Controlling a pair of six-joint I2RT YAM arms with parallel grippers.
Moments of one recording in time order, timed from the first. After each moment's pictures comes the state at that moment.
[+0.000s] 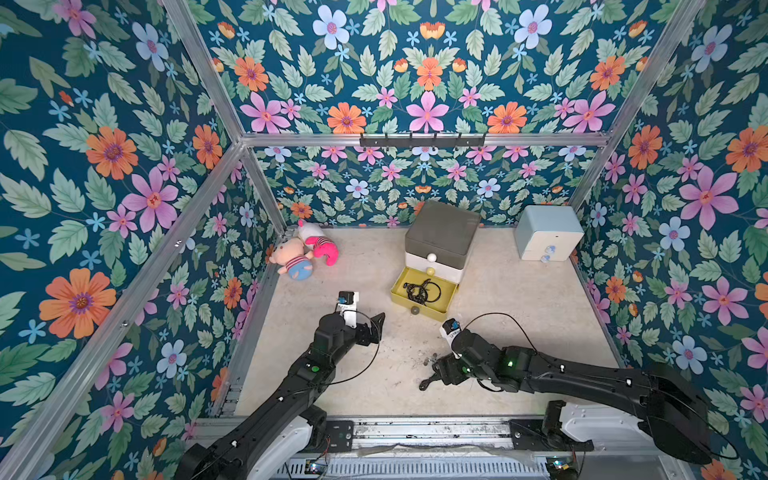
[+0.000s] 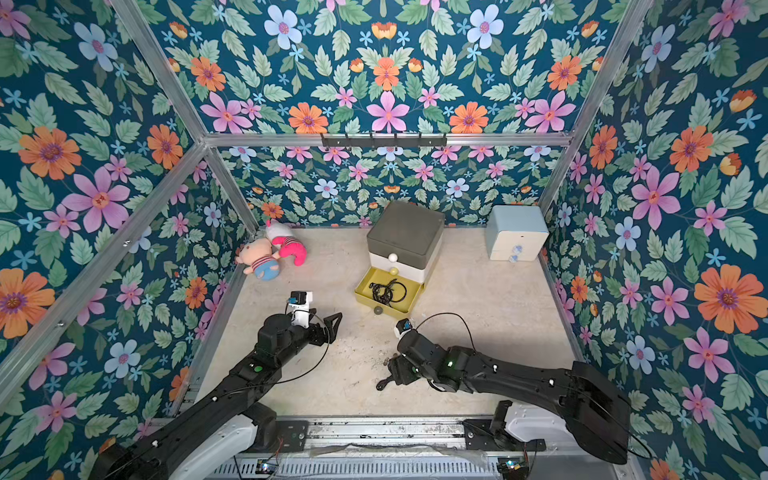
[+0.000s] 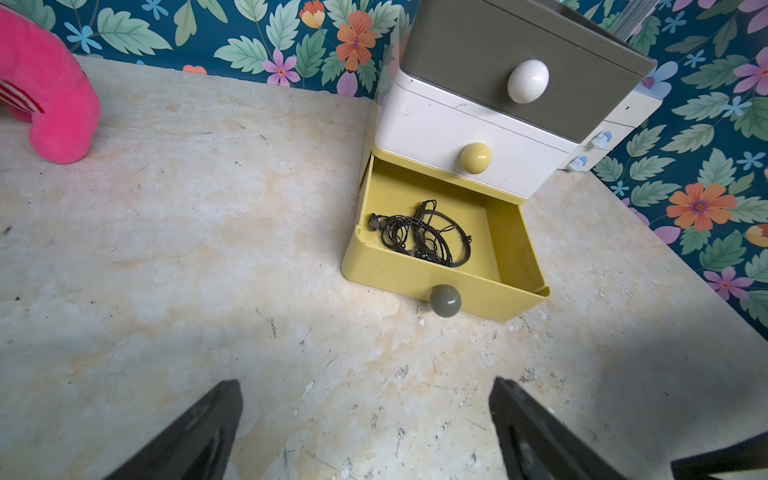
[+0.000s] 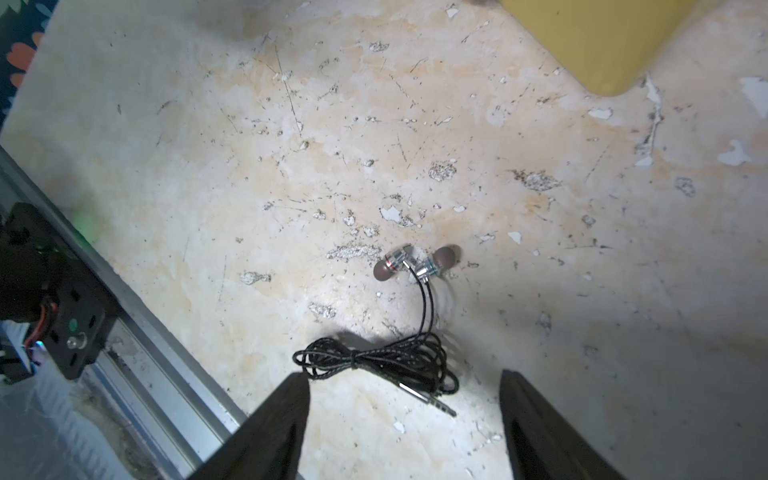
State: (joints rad) left arm -0.47 0.83 0.29 0.16 0.04 -0.30; right arm 1.11 1.23 0.63 -0.32 0.06 0.57
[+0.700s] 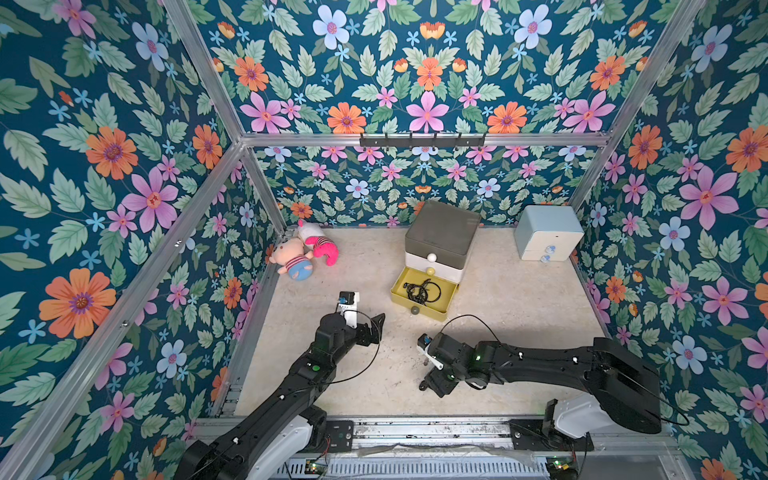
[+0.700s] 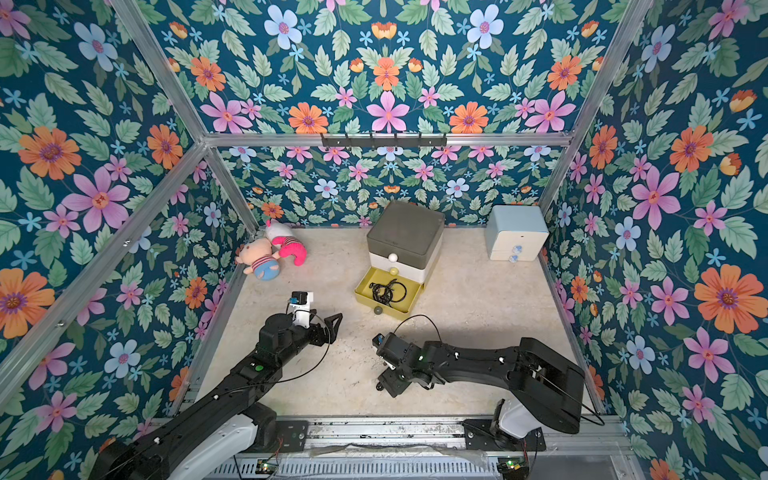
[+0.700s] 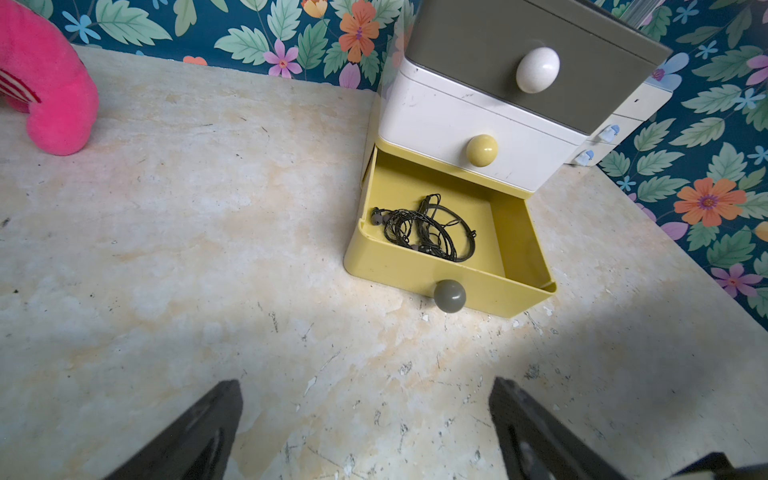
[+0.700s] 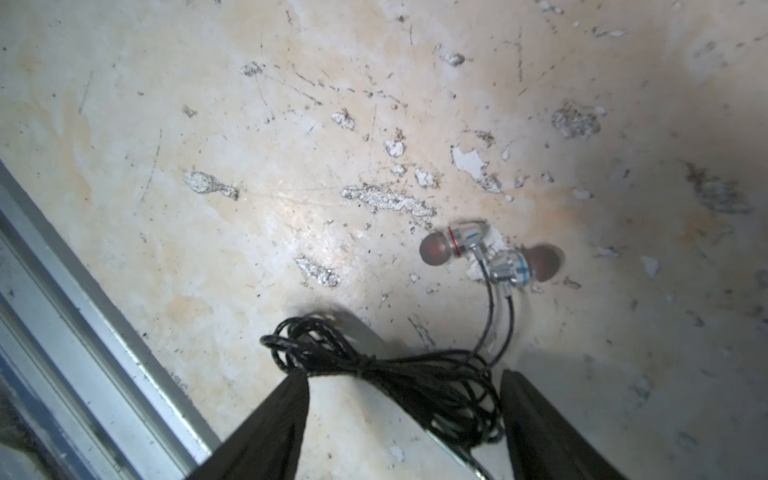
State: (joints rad) left arm -0.47 0.85 0.29 0.16 0.04 -0.30; right arm 1.16 1.51 0.76 -0.40 -0.03 0.31
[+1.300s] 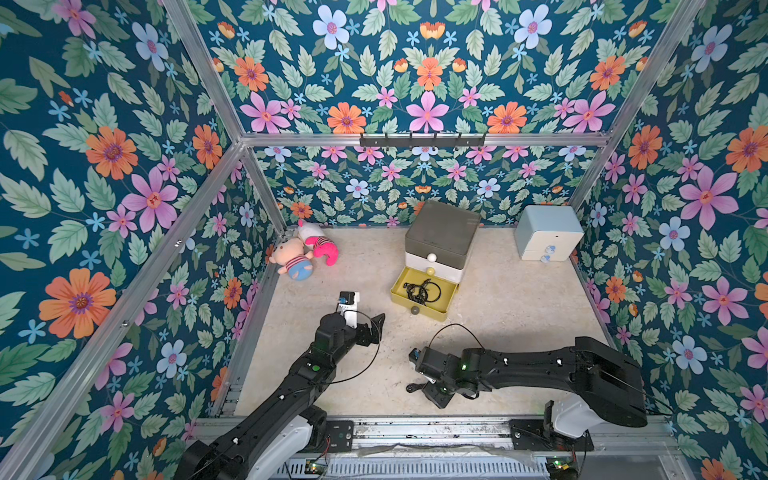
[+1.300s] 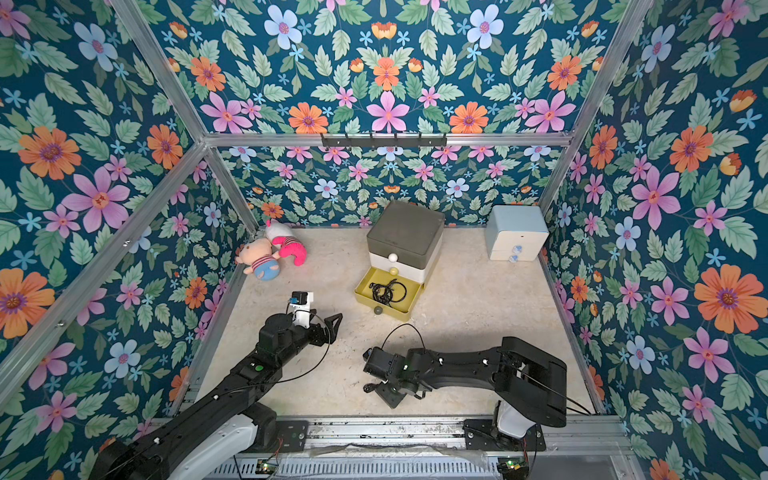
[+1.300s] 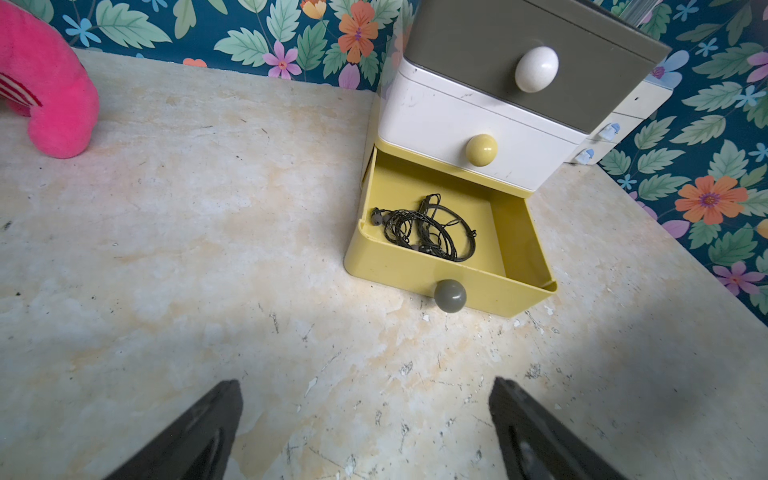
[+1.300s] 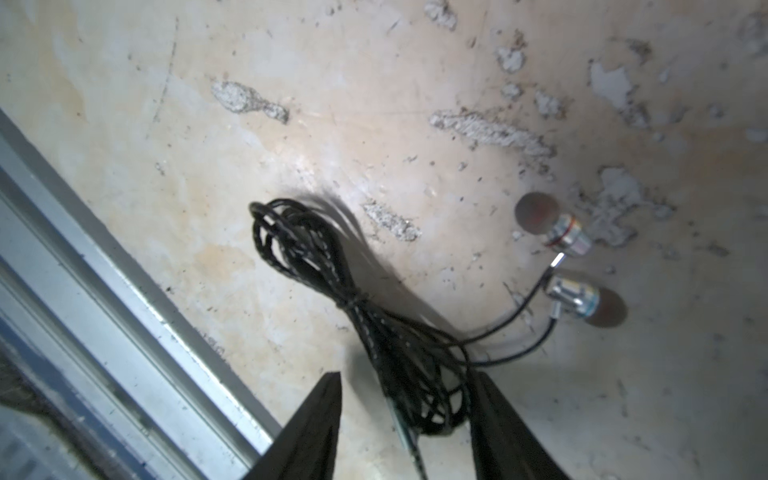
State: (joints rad) left arm -0.47 0.85 0.29 0.16 0.04 -0.30; right arm 1.28 1.59 0.84 -0.52 -0.02 0.38
